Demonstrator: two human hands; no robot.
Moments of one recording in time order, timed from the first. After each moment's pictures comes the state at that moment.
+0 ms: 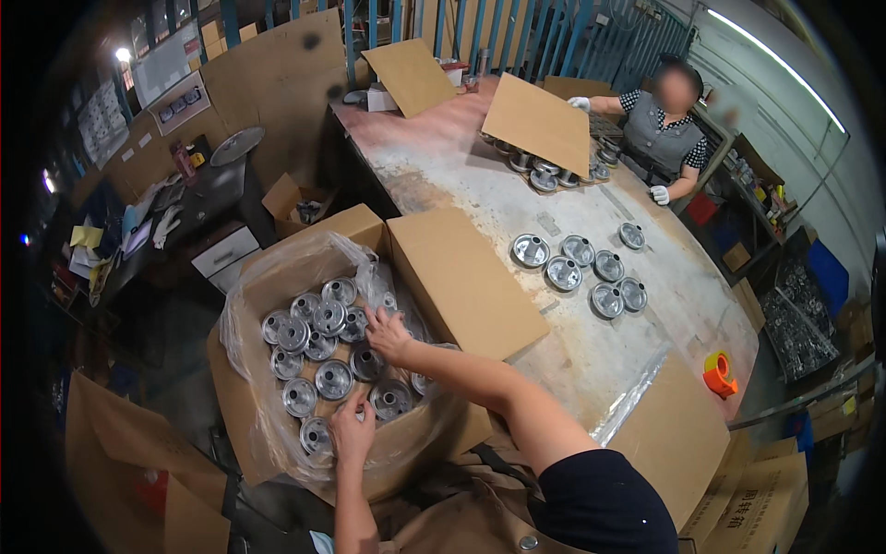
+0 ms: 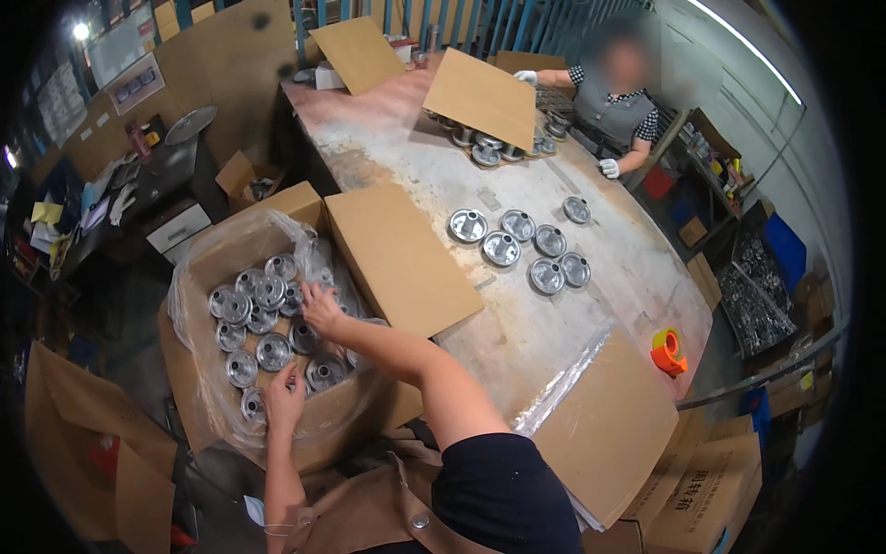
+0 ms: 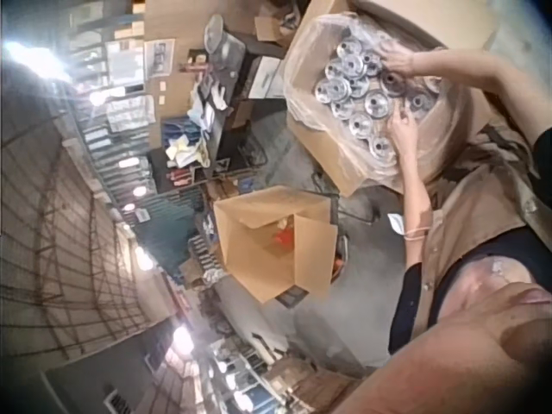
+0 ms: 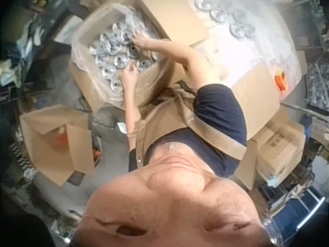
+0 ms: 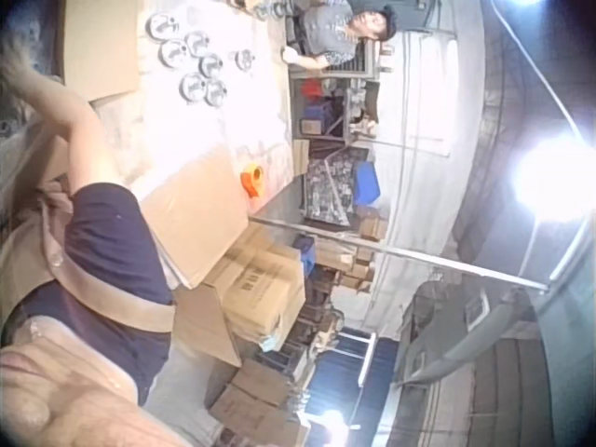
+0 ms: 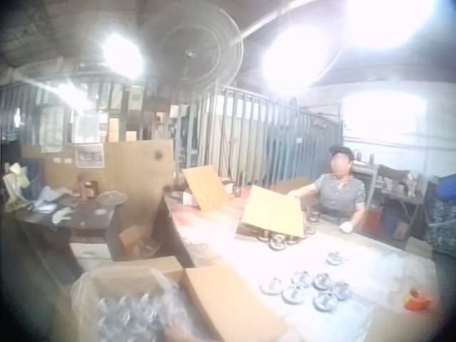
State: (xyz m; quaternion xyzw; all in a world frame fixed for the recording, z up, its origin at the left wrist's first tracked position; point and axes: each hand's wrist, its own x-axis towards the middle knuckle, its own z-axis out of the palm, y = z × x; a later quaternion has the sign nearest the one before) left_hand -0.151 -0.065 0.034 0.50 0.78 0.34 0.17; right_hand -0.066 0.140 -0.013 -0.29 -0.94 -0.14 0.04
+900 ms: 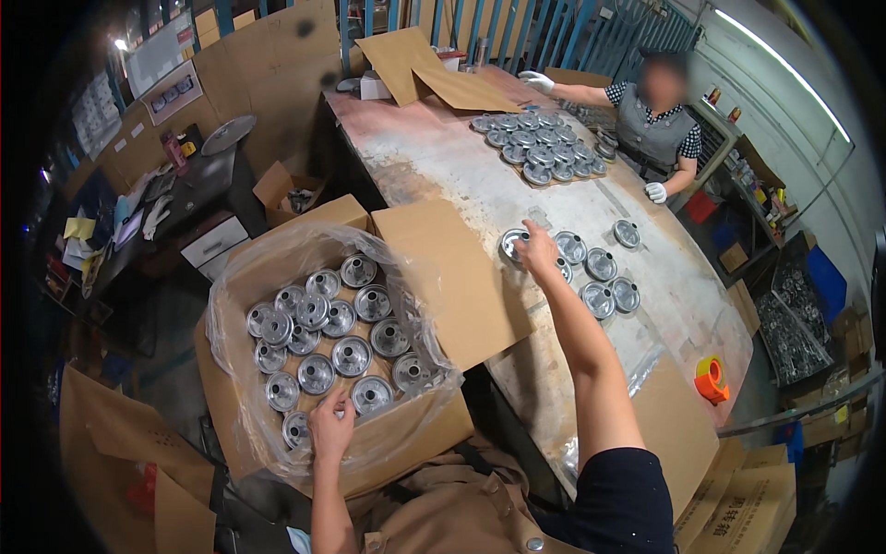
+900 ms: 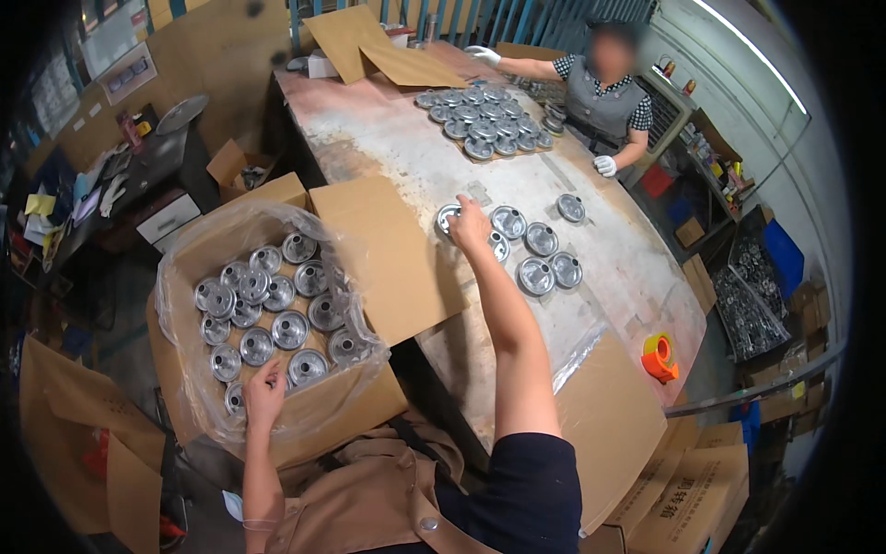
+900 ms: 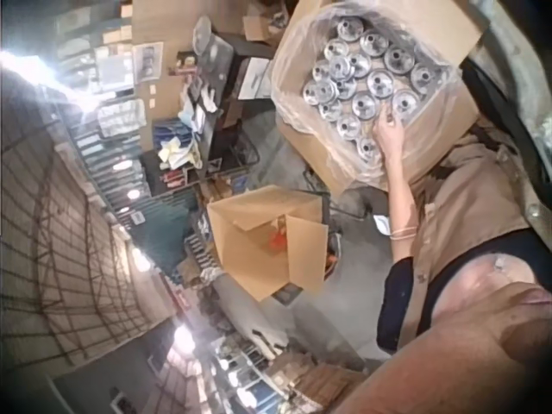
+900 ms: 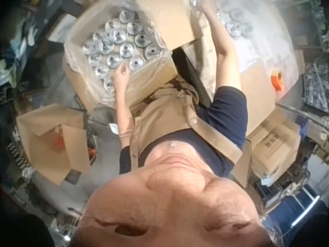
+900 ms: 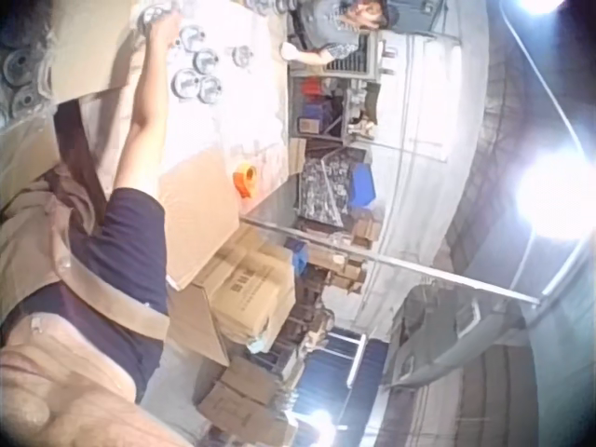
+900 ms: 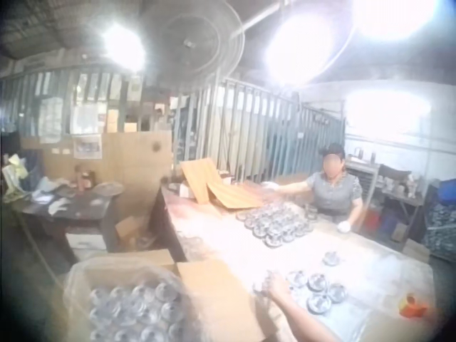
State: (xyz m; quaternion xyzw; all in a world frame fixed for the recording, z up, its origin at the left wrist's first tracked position) left_hand -0.152 -0.069 0.045 0.50 0.78 0.34 0.18; right_hand 0.205 0.300 0.072 -0.70 -0.67 0.06 0.25
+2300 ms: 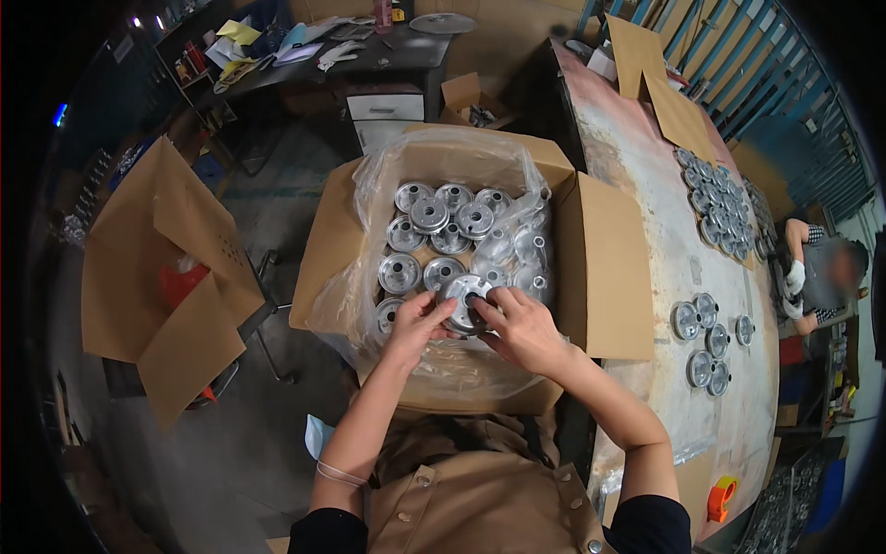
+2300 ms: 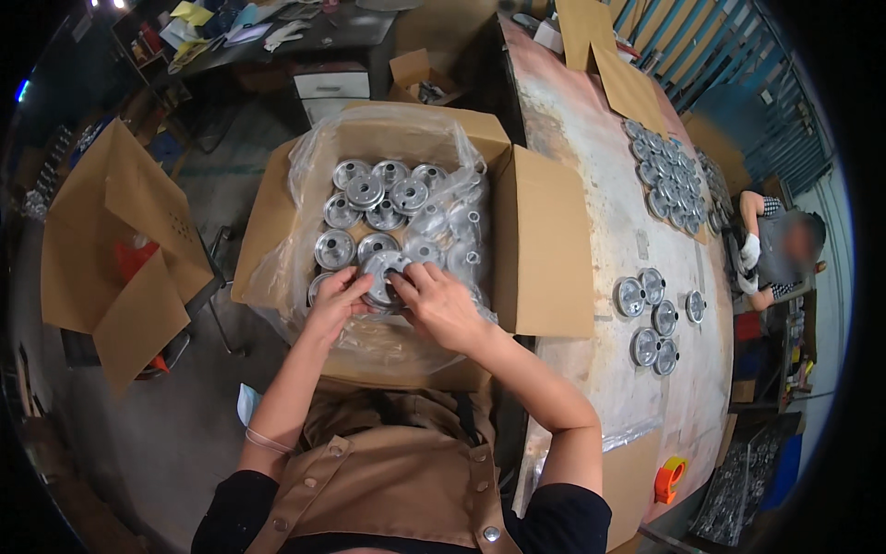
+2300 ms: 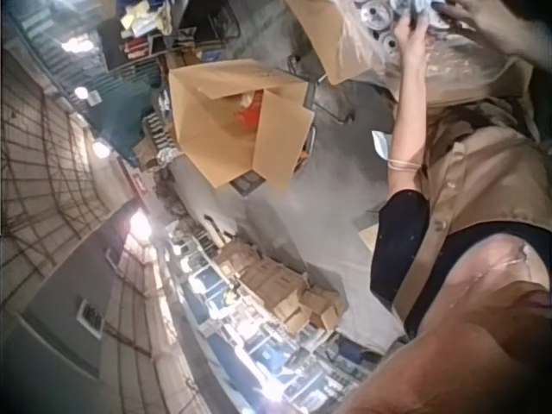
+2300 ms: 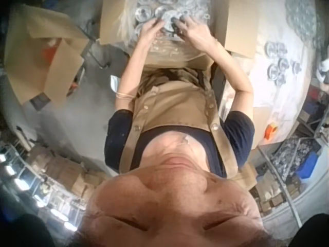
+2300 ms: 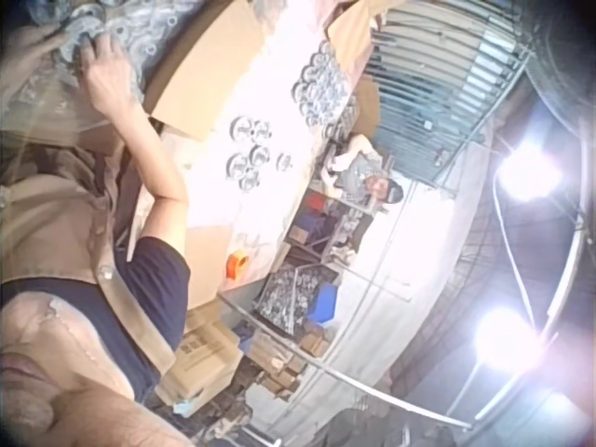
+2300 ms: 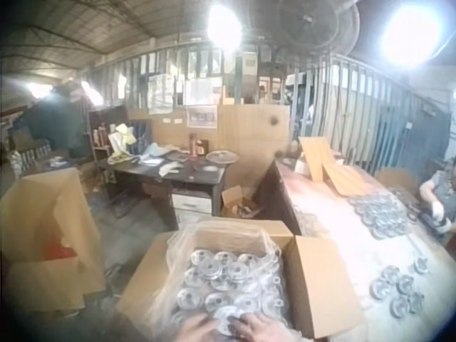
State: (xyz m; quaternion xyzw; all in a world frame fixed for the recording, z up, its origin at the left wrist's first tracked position) left_hand -0.194 -0.099 0.072 0.13 0.53 0.67 0.51; right_hand -0.025 0.036 0.134 -0.03 -0.98 0.11 0.19
